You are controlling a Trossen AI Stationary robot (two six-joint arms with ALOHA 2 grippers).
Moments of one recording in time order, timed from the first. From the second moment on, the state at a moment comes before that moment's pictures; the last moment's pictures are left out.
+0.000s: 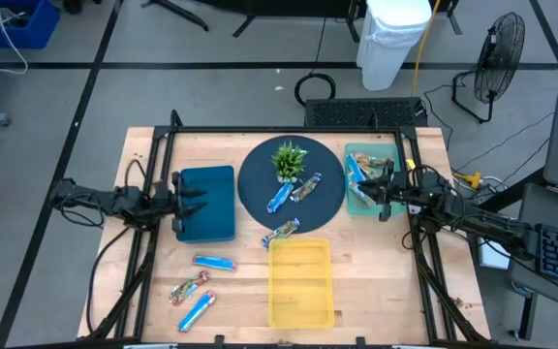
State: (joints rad) left arm -0.23 0.03 0.02 0.15 -0.43 -0.11; right arm -0.41 0.09 0.01 0.09 -0.21 0.09
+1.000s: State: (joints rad) left arm 0.06 1.62 1.01 -0.28 -0.10 -0.55; right arm -0.41 0.09 0.01 0.09 -0.21 0.09
